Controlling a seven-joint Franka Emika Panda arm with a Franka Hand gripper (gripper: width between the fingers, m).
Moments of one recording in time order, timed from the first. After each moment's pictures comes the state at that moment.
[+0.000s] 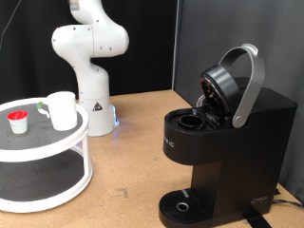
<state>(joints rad) -0.05 -0.81 -0.19 -2.34 -0.10 1.54 -0.90</state>
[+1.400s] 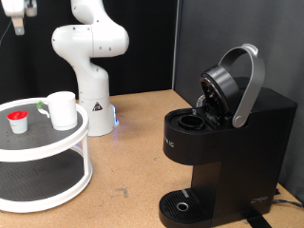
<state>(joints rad) -0.09 -0.80 -0.44 -2.43 -0.29 1.66 -1.14</state>
